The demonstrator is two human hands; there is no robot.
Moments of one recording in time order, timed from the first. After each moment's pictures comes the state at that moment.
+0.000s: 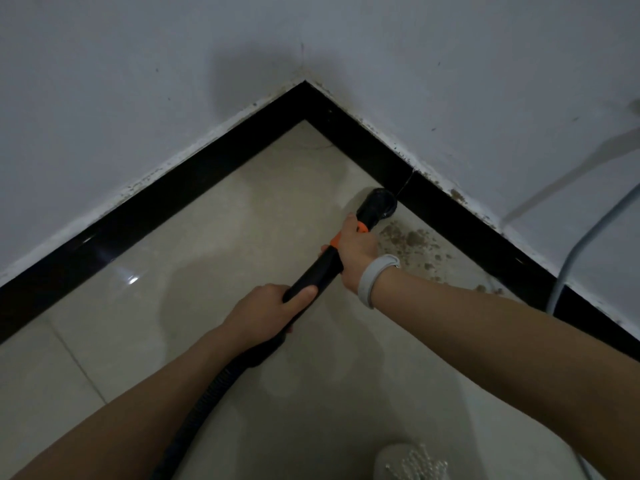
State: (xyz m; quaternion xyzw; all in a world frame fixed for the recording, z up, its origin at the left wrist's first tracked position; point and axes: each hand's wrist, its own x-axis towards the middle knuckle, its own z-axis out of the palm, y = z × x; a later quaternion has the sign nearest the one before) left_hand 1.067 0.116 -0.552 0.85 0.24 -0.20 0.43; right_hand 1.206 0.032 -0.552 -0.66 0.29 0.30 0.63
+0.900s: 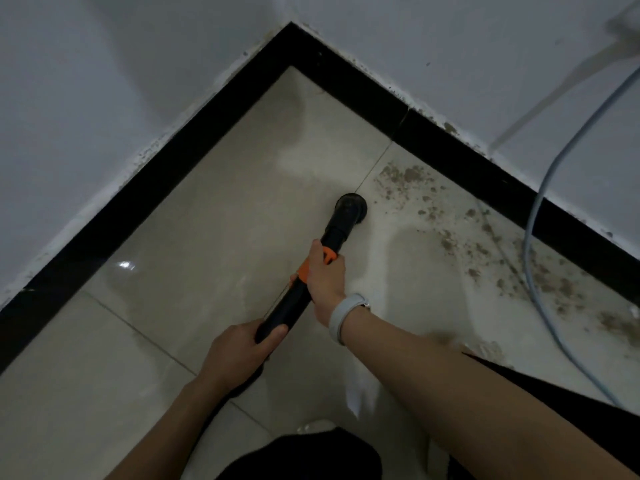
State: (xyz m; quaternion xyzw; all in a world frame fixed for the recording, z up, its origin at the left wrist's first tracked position) left_hand 0.916 0.142 -0.548 0.82 0.26 -0.27 0.43; right_hand 1.049 0.046 -0.552 -0.63 0.33 0.31 0.63
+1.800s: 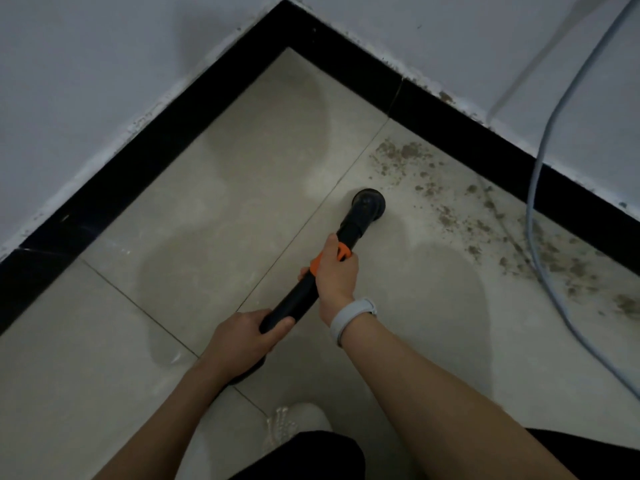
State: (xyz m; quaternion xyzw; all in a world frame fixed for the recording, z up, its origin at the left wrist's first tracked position) left_hand 0.892 0.103 -0.568 0.87 0.21 -0.24 0.37; right_hand 1.019 0.000 -0.567 -0.62 0.34 0.26 0.66
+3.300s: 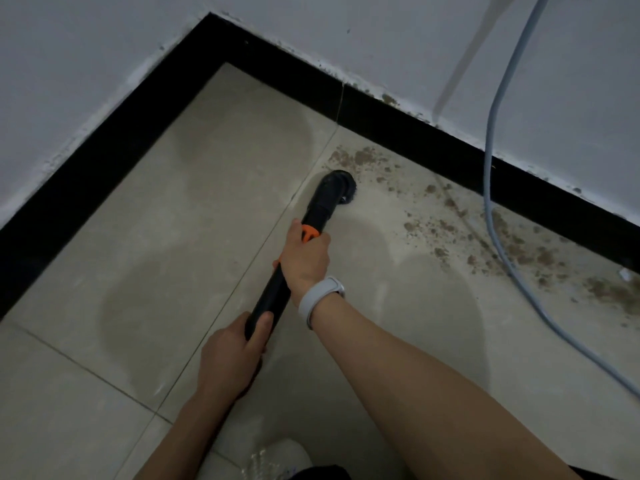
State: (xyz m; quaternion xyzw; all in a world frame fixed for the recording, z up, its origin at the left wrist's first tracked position) left_hand 0.936 0.064 -0.579 0.88 0.26 -0.11 0.38; right_hand 1.078 0.001 -0.571 -0.70 0.30 0.24 0.60
